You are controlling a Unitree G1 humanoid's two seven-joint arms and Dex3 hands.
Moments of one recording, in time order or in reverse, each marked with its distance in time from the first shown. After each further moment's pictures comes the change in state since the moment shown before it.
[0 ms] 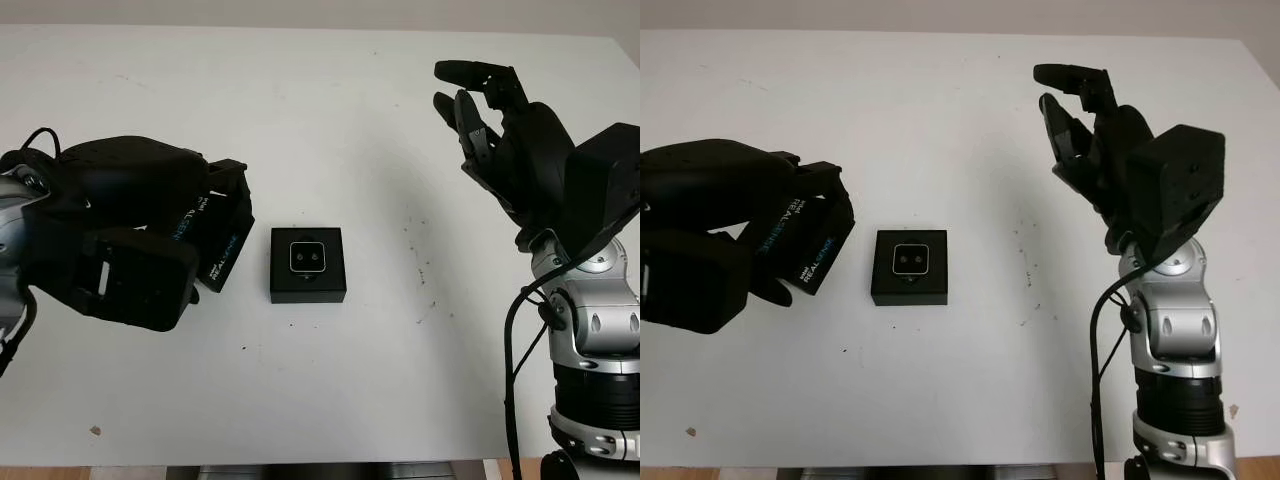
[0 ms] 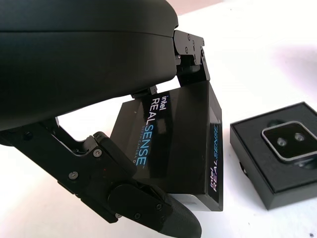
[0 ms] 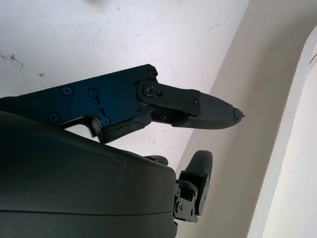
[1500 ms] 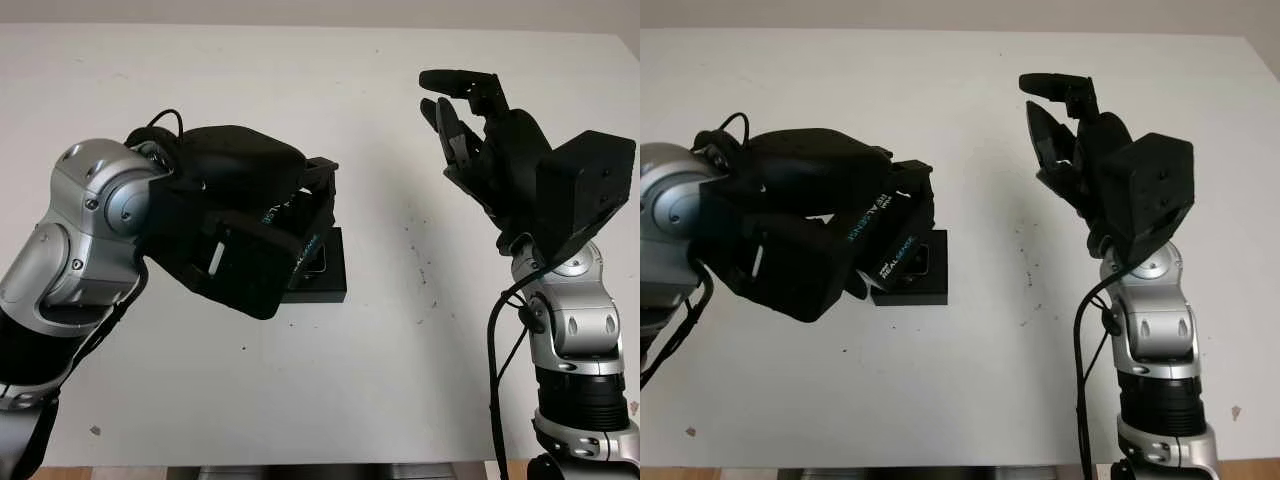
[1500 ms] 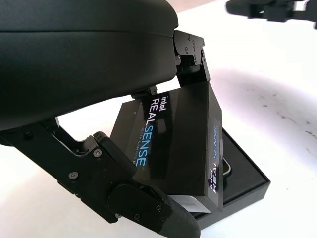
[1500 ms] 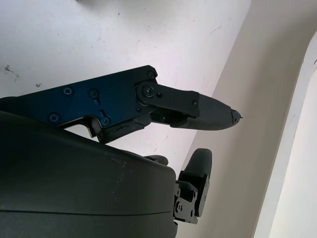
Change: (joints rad) left arm -0.186 -0.260 -0.183 0.093 0.058 -0.112 -0.024; right arm 0.001 0.044 0.040 0.007 -0.041 -0.012 -0.029
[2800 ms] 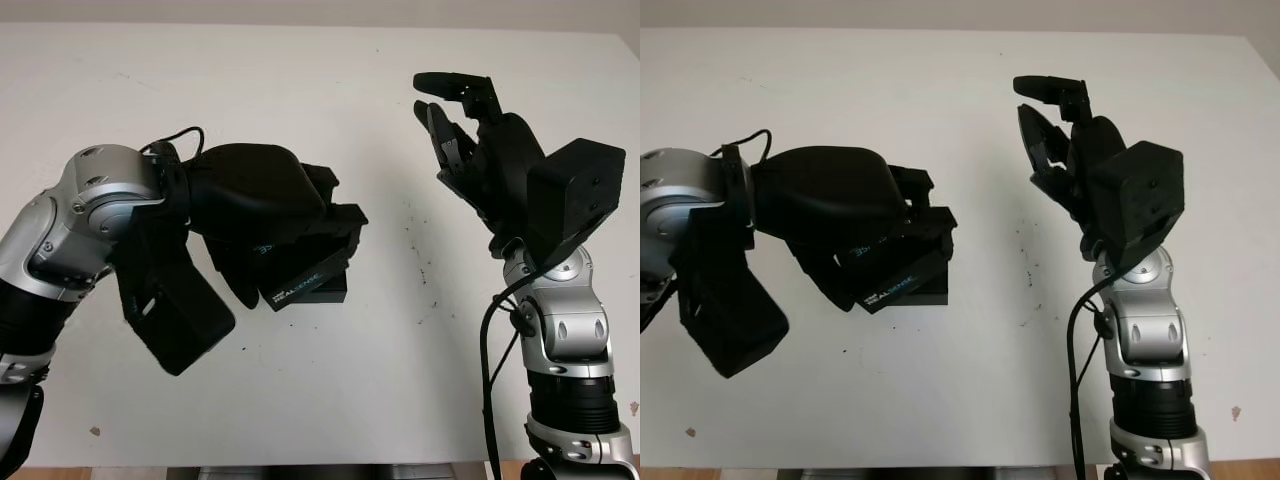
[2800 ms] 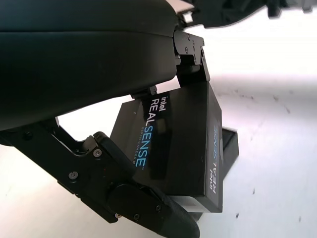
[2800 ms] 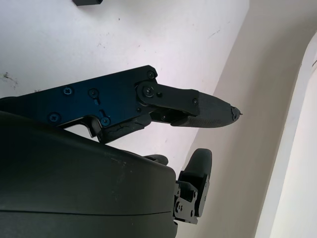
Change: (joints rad) left arm -0.069 0.050 -0.028 0.372 -0.115 -0.835 0.125; right arm 0.014 0.024 0.009 0.013 -0.012 -0.032 0.004
